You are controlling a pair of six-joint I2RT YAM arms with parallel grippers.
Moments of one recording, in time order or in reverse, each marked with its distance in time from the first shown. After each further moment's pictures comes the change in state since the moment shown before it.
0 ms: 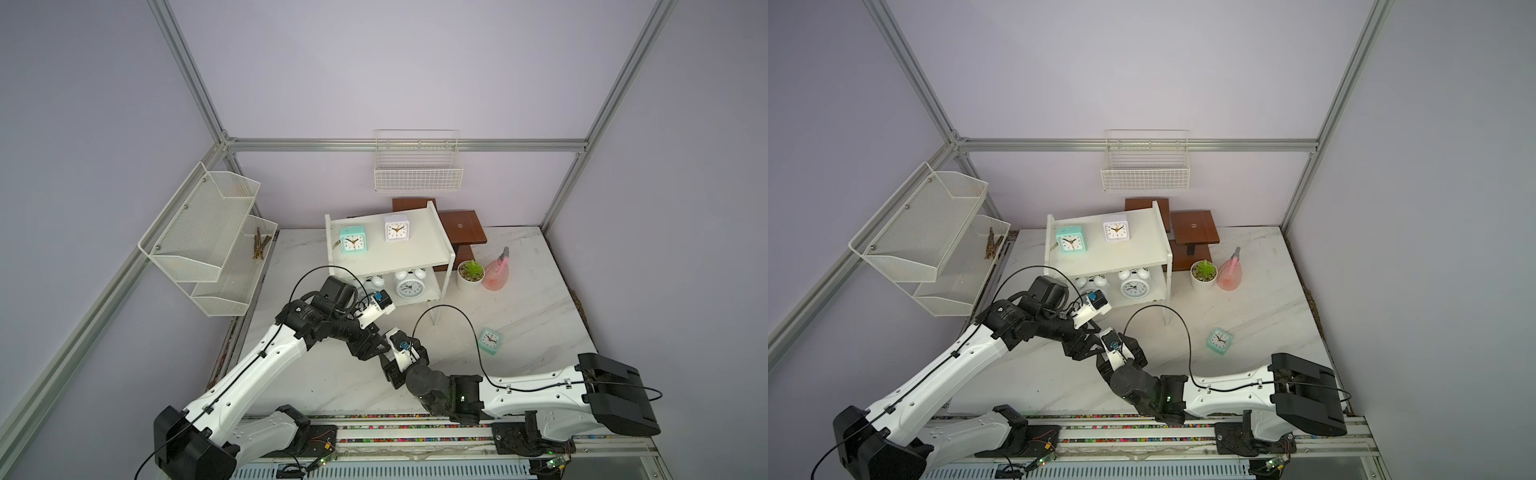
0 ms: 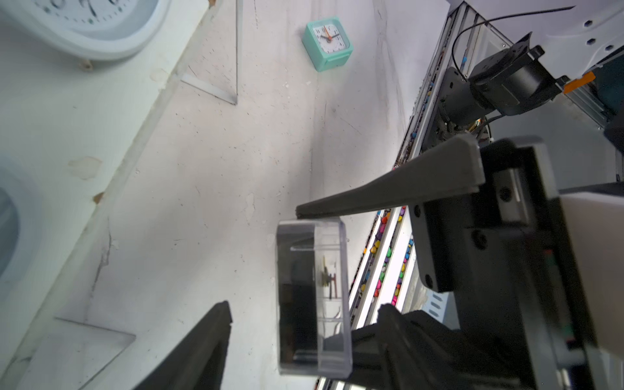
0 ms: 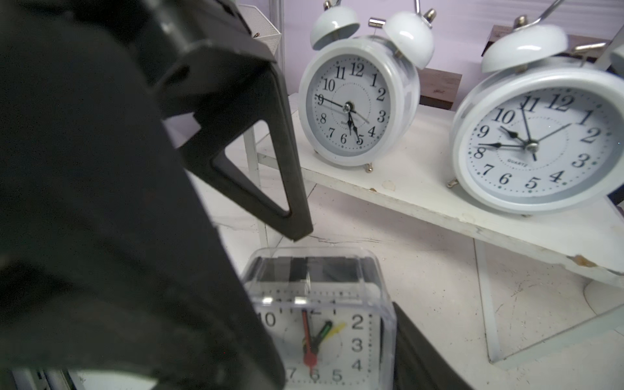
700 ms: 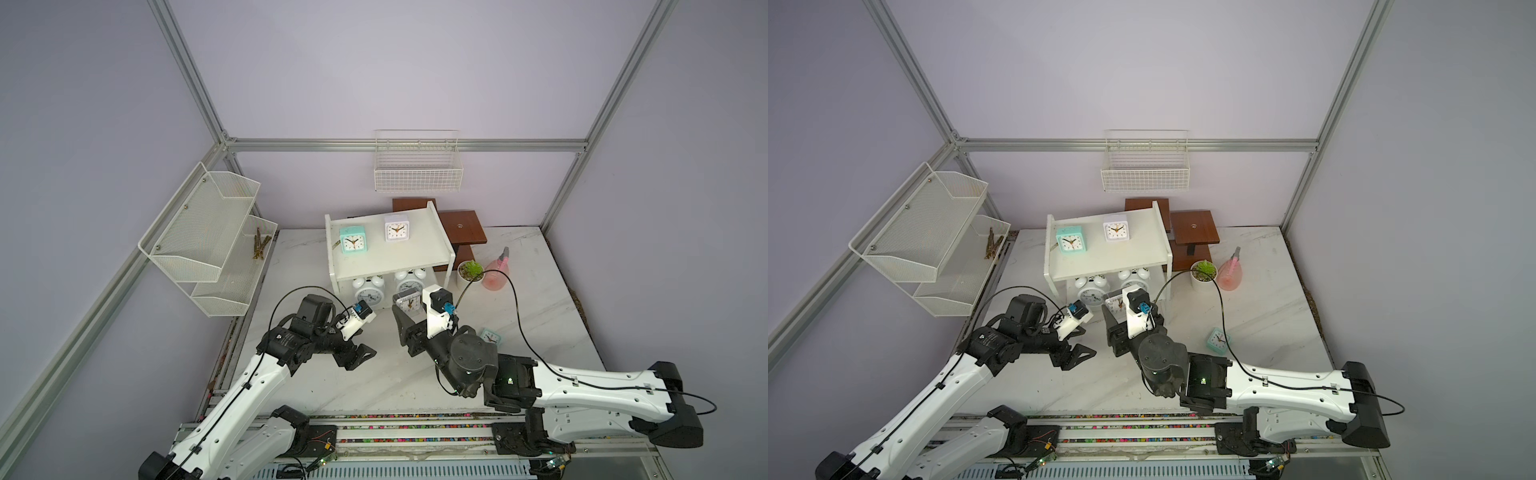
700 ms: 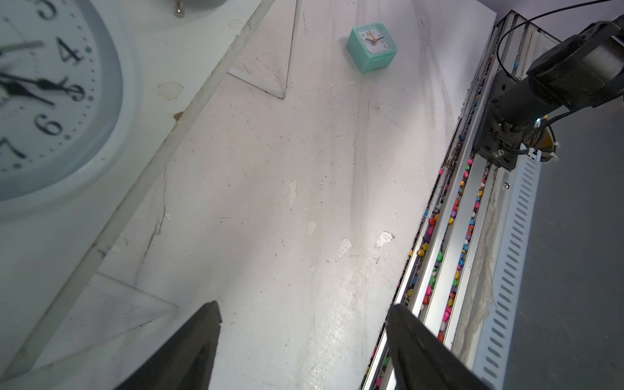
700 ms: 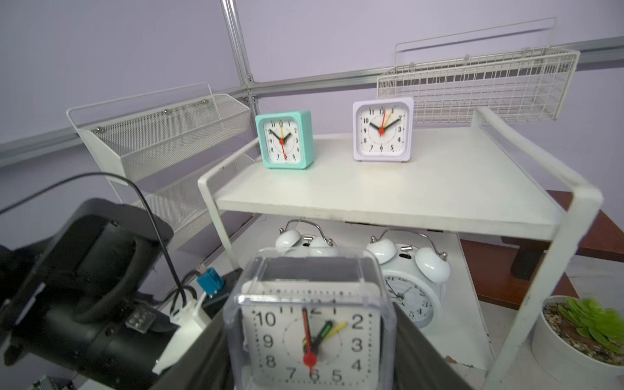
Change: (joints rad) left arm 0.123 -0.196 -0.261 0.160 -0.026 0.075; right arm -0.021 -0.237 0.341 -0.251 0.089 -0.035
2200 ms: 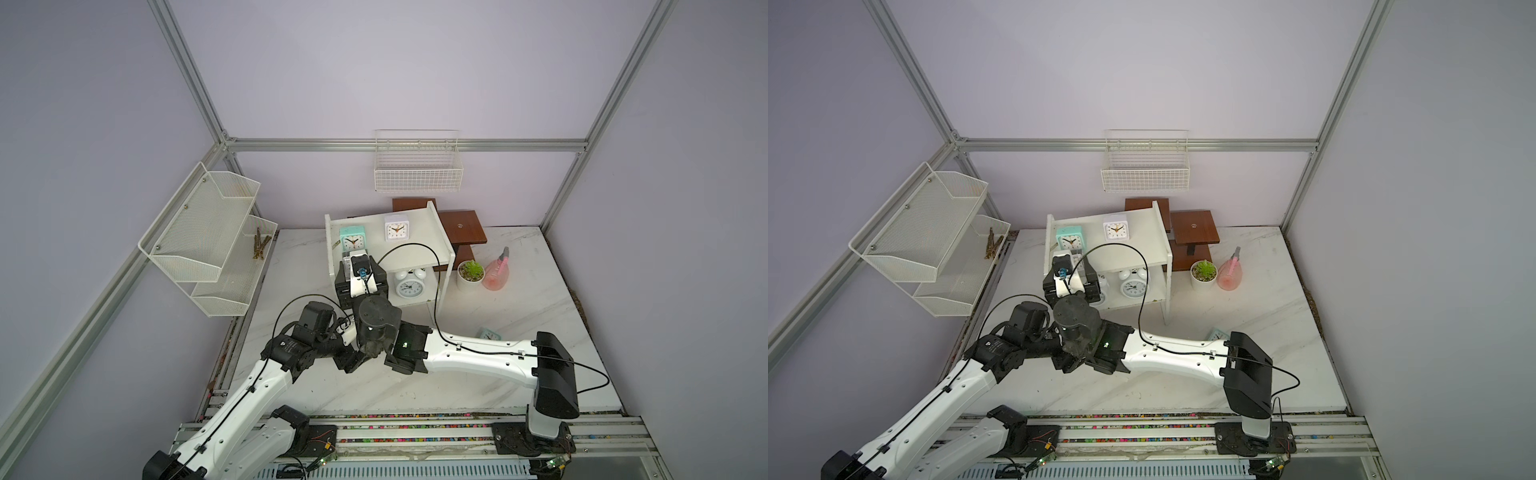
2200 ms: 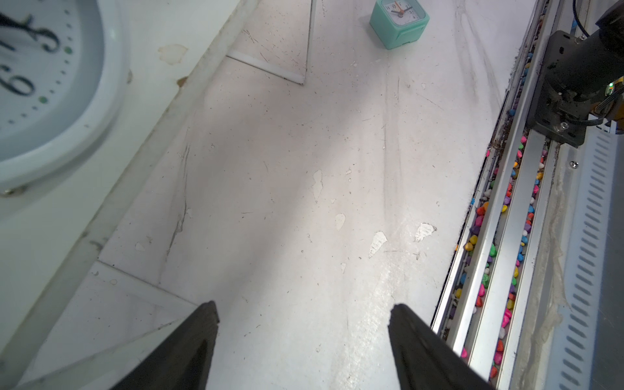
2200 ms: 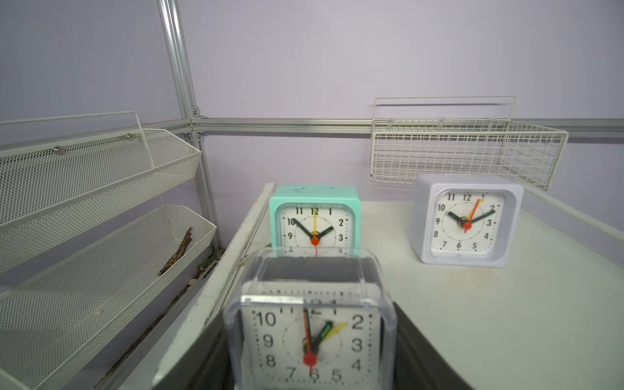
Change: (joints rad) left arm 0.000 -0.026 -0.103 0.108 -0.062 0.064; right arm -0.095 0.652 0.521 0.313 0.164 -0.278
